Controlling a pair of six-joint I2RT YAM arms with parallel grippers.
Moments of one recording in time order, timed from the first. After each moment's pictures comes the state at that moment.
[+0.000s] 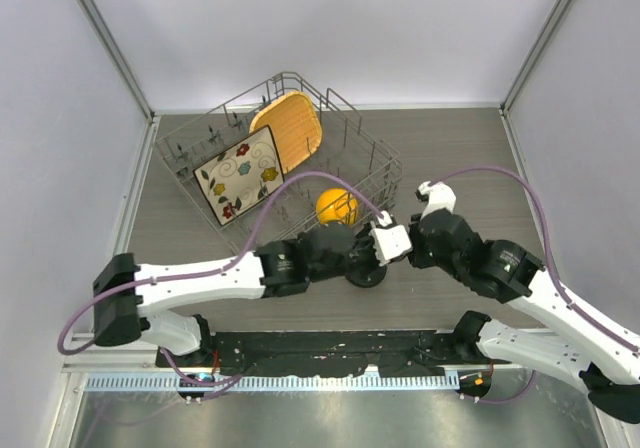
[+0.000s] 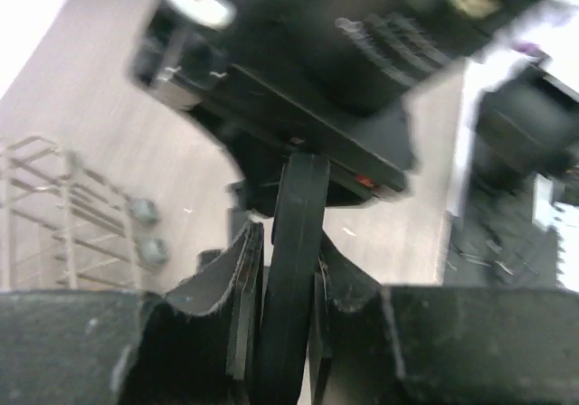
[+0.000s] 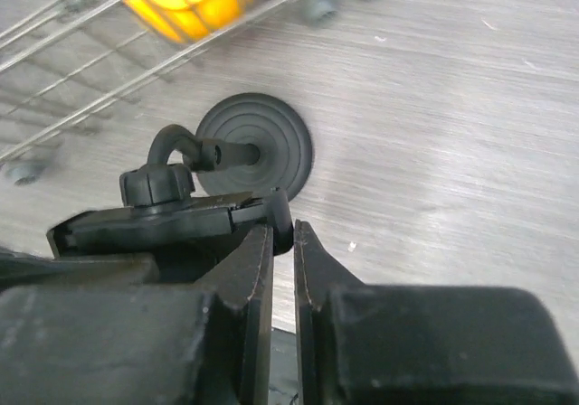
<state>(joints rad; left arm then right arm) -1.23 1.37 1.09 0.04 0.09 0.18 0.83 0.80 0.94 -0.85 0.28 0.48</state>
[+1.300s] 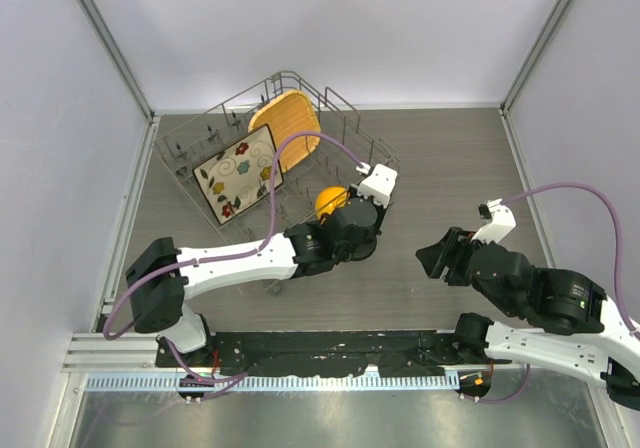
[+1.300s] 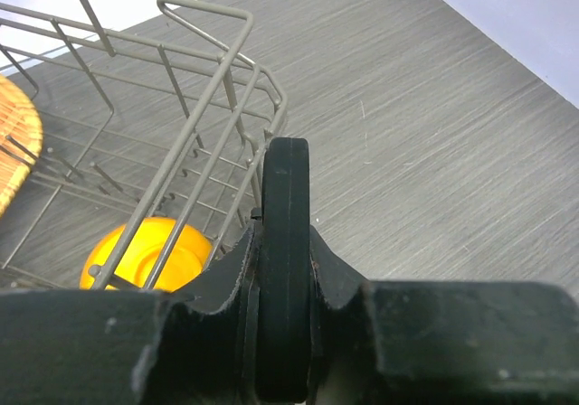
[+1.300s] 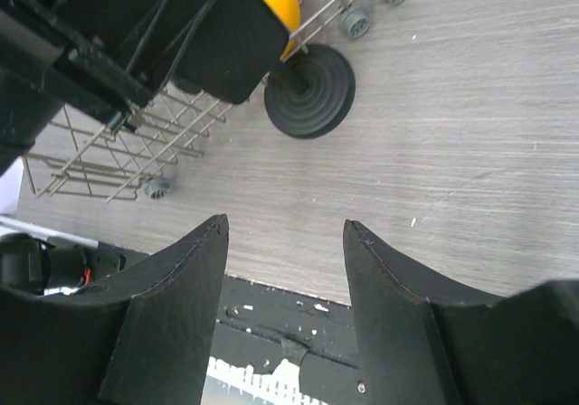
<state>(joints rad) -1.19 1.61 1.23 0.14 -0.63 -0.16 1.13 0.53 0.98 -1.09 0.59 0.94</state>
